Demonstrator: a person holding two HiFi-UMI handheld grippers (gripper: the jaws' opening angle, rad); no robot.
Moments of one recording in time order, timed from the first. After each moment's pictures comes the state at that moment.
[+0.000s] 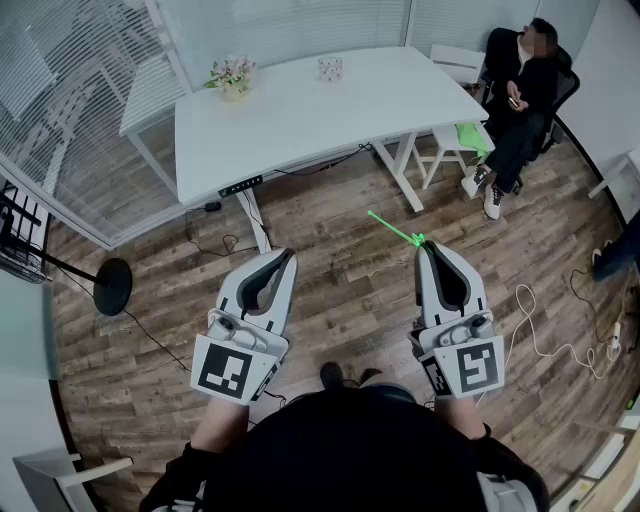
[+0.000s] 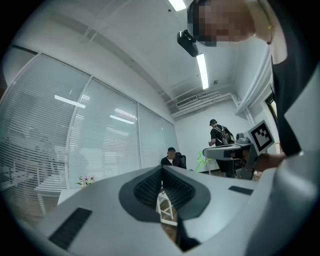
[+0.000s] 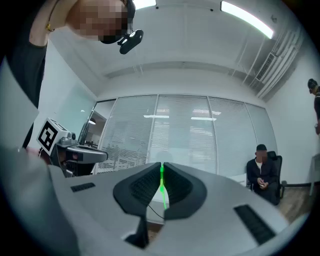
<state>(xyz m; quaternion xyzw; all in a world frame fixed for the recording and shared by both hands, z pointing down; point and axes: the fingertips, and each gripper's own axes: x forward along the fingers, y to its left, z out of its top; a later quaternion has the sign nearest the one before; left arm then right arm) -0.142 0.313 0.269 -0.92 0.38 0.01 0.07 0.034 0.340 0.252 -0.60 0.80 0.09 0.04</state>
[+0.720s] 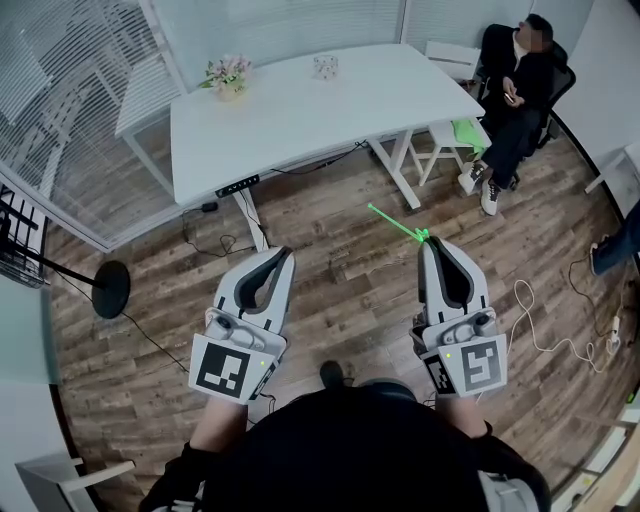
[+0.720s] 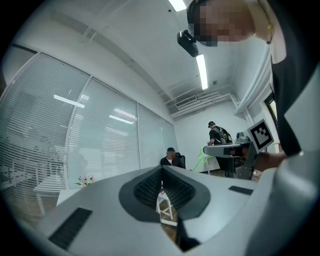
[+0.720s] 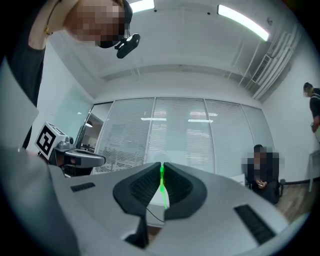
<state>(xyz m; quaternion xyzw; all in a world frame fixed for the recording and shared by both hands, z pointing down) -0.145 0.307 0.268 -0.92 0.38 0.01 0.07 0.036 0.337 0.245 -0.61 0.79 0.09 0.06</state>
